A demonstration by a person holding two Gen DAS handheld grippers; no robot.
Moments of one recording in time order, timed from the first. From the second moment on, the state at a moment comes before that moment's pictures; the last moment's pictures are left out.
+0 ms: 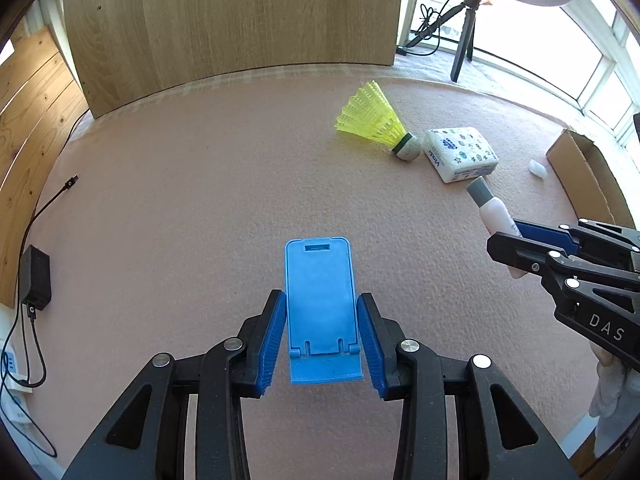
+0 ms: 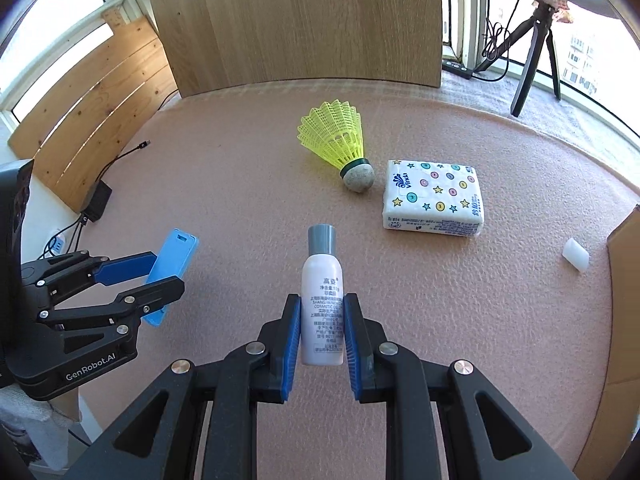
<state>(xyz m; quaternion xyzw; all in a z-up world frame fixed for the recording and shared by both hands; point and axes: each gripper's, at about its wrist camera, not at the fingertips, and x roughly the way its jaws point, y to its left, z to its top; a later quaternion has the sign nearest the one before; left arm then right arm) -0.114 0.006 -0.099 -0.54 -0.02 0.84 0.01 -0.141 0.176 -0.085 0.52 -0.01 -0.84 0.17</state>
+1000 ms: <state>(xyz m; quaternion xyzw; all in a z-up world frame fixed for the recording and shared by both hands) -0.163 0.265 -0.031 -0.47 0.05 0.86 0.19 -0.075 0.392 -0.012 0.44 -0.06 -0.89 0.01</state>
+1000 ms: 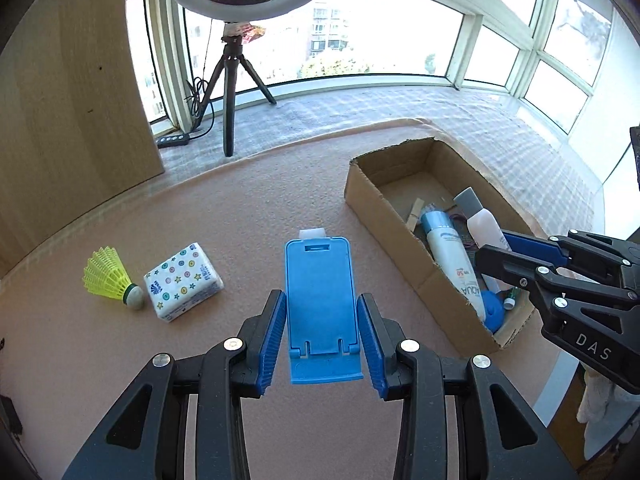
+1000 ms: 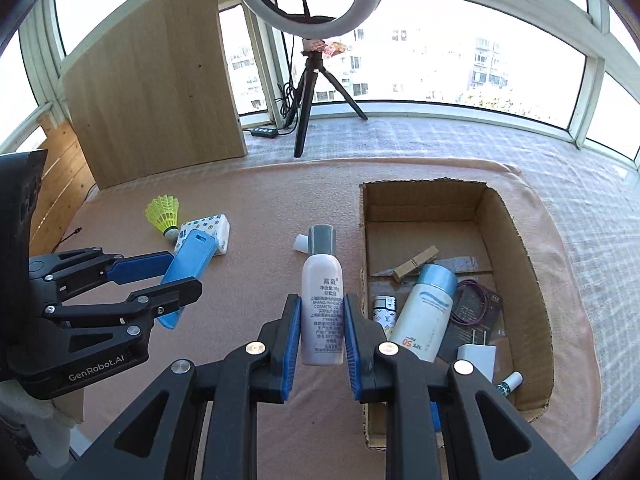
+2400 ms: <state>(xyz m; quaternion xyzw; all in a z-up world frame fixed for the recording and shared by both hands) -0.254 0.385 -0.055 -0.47 0.10 0.85 0.22 -0.082 0.487 -0.033 0.47 -0.03 -0.88 -0.10</state>
